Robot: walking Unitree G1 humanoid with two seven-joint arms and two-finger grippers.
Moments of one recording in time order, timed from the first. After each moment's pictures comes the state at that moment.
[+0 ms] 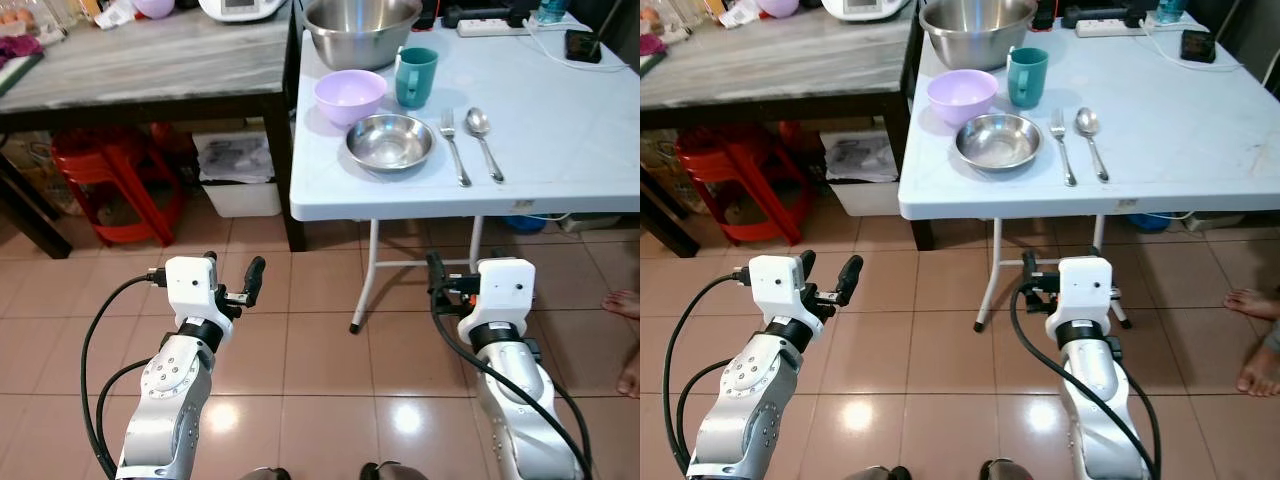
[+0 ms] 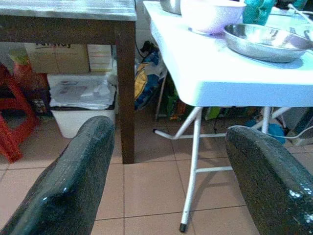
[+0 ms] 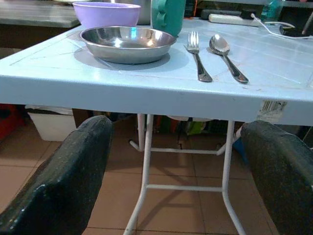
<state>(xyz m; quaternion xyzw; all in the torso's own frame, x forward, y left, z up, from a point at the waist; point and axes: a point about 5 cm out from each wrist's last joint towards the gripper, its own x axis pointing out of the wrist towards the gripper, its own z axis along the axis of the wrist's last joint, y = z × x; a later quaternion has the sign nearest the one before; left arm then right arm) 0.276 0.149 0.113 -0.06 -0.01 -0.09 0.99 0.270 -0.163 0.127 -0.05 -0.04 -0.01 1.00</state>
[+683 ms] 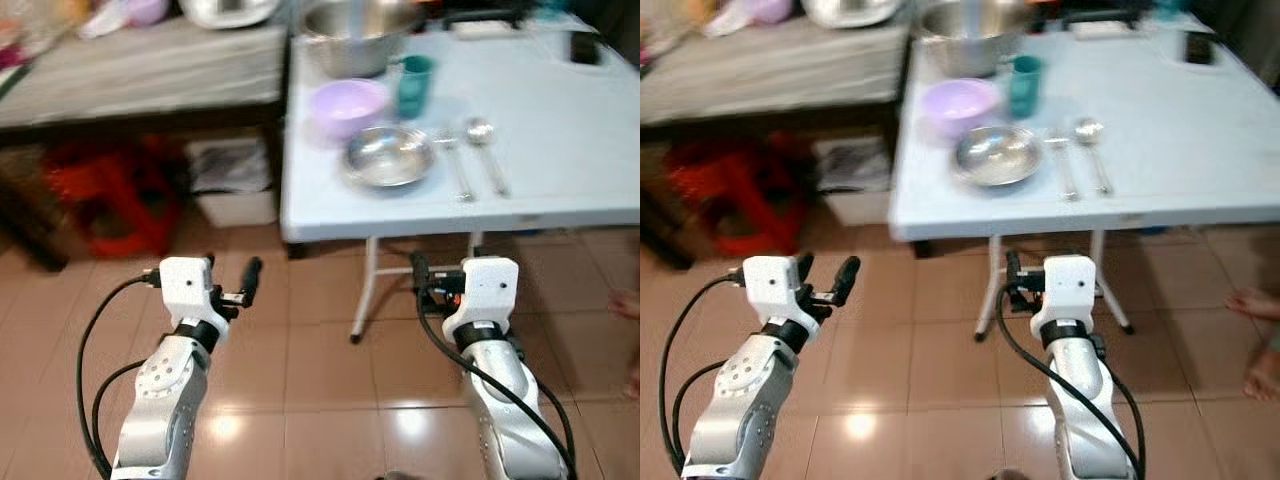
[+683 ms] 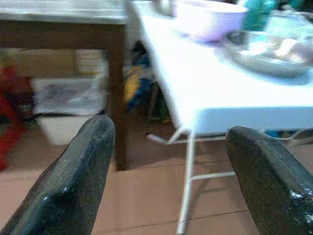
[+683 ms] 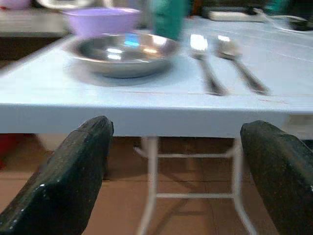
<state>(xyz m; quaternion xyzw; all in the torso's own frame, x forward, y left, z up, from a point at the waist) 0.278 0.145 0.116 -0.09 -0.01 -0.10 0.99 0.271 -0.156 0.128 -0.05 -0.04 0.00 1.00</state>
